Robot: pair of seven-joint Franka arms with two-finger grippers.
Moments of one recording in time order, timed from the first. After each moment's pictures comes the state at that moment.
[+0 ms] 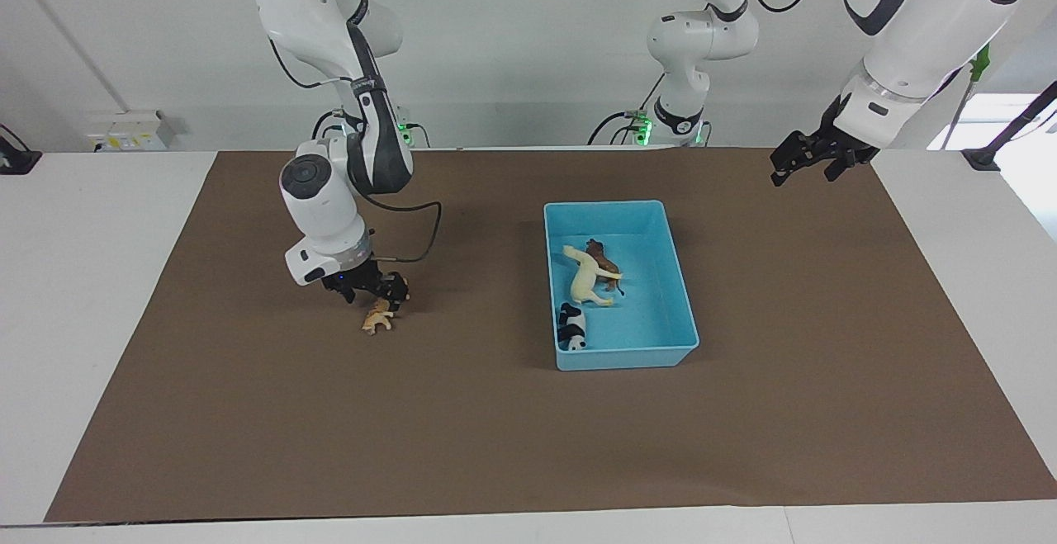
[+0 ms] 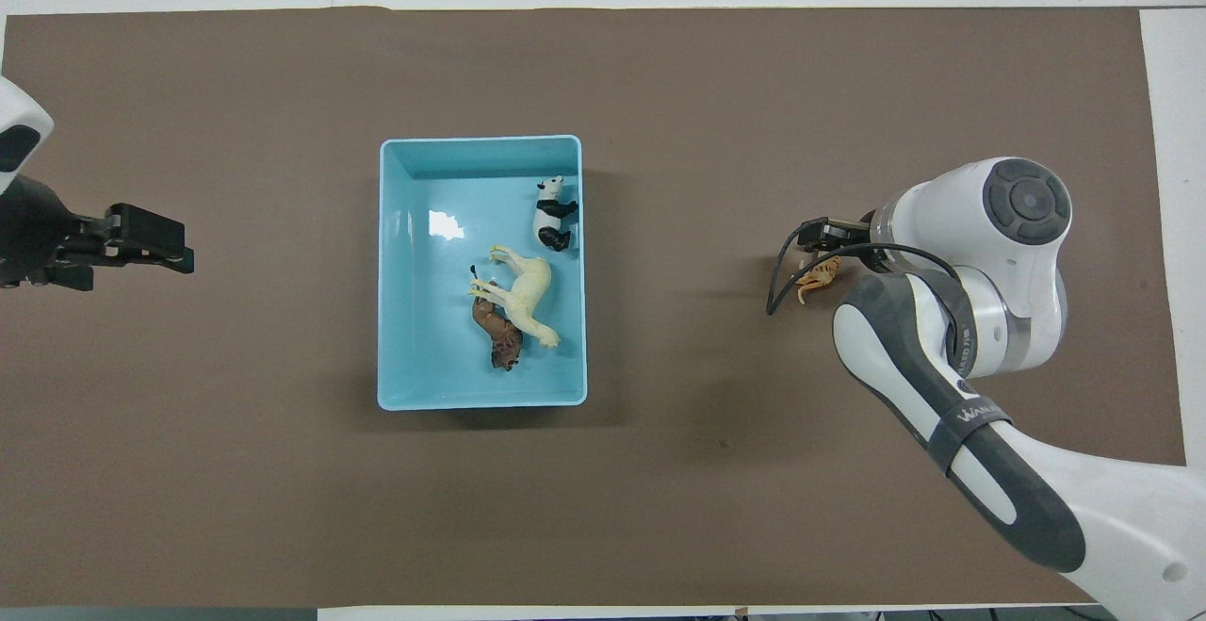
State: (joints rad) left arm 0.01 0.02 -0.06 -1.61 -0.06 1.52 -0.10; right arm 0.14 0.25 0.01 -2.12 0.05 2.42 0.35
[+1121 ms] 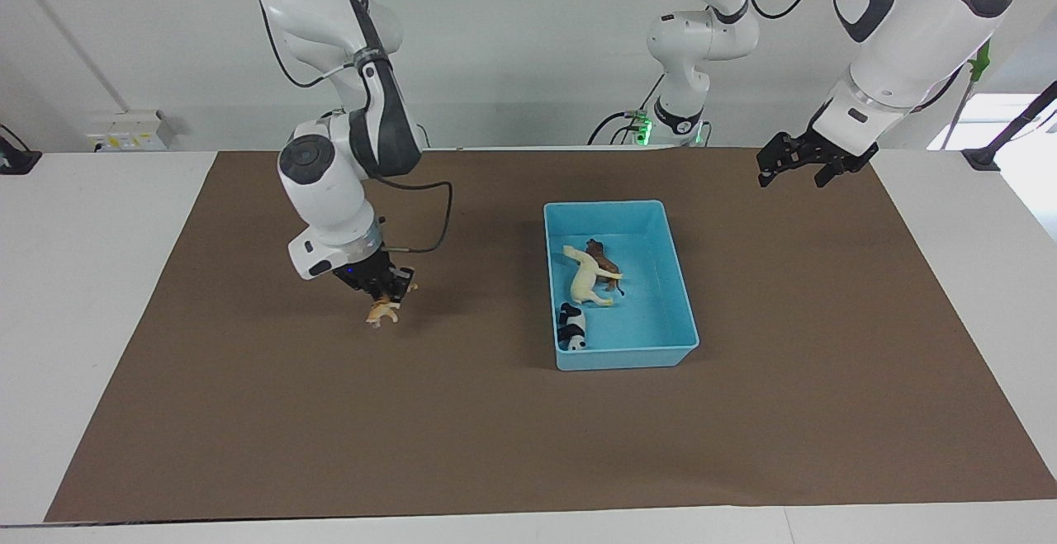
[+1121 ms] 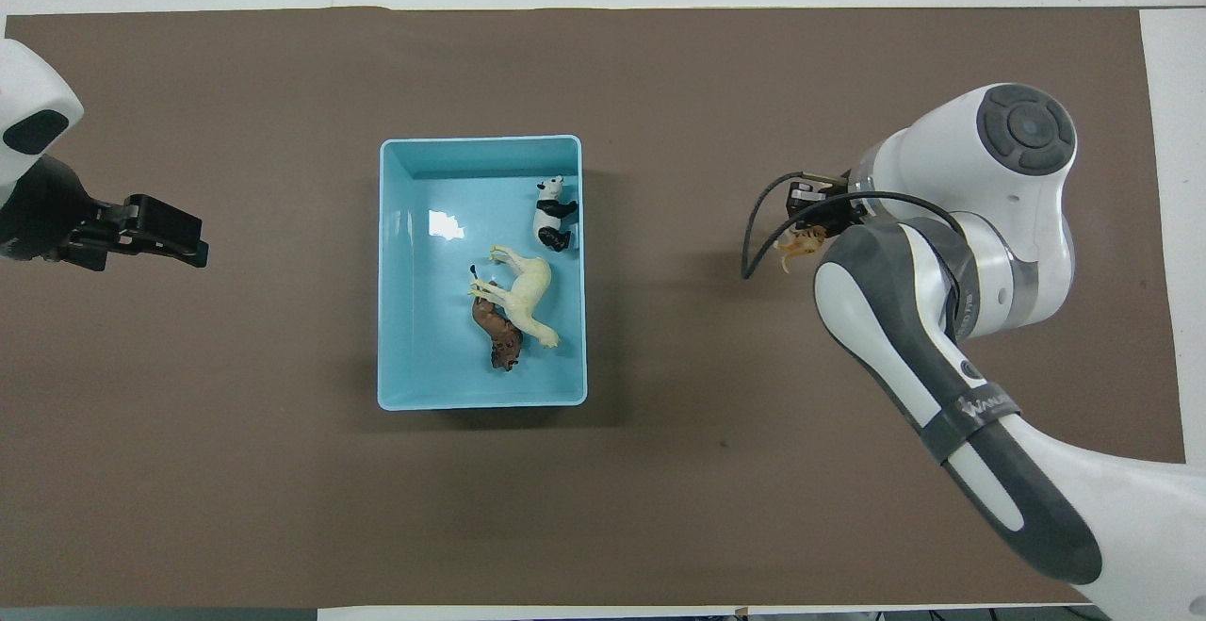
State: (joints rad) left arm -0.03 0.04 -0.06 -1.58 -0.06 1.50 -0.02; right arm 0.22 0.24 0.06 -1.82 0.10 2.14 0.55
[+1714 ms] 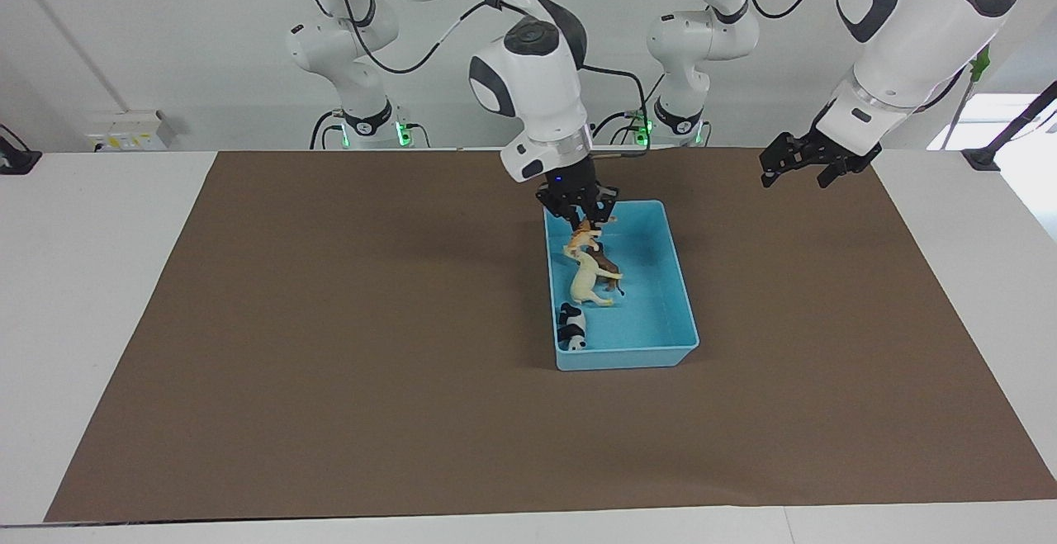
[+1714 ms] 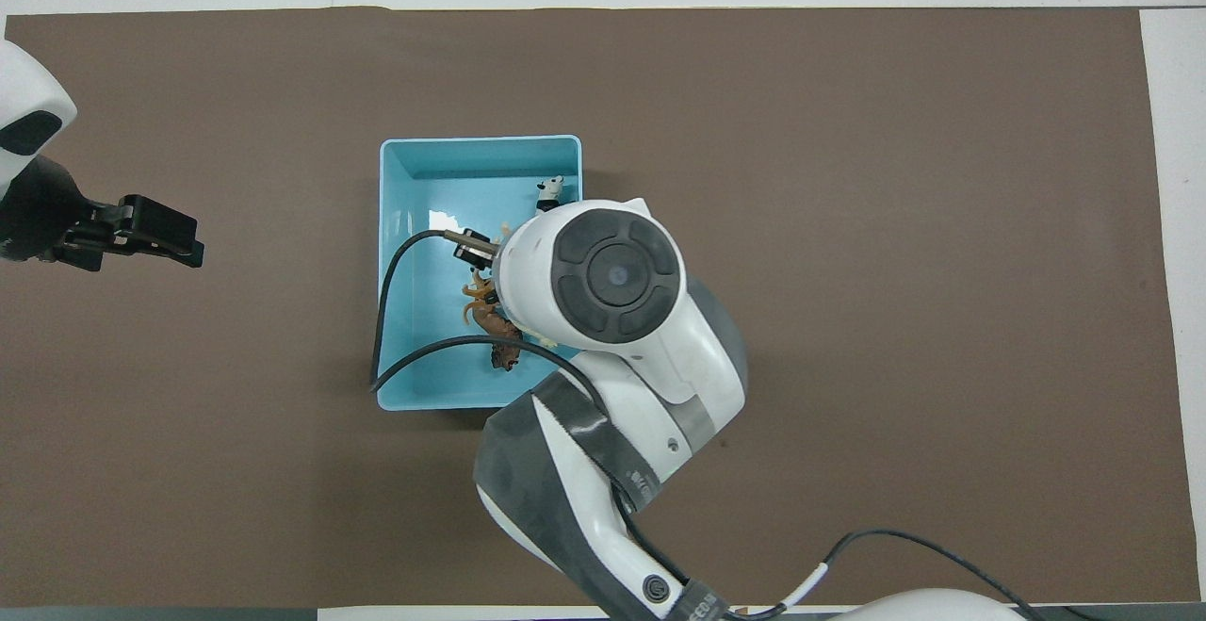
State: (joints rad) left arm -0.03 0.04 -0.05 -1.58 -0.06 1.50 -0.02; right arm 0.66 0.36 0.07 -1.56 0.11 2.21 1.08
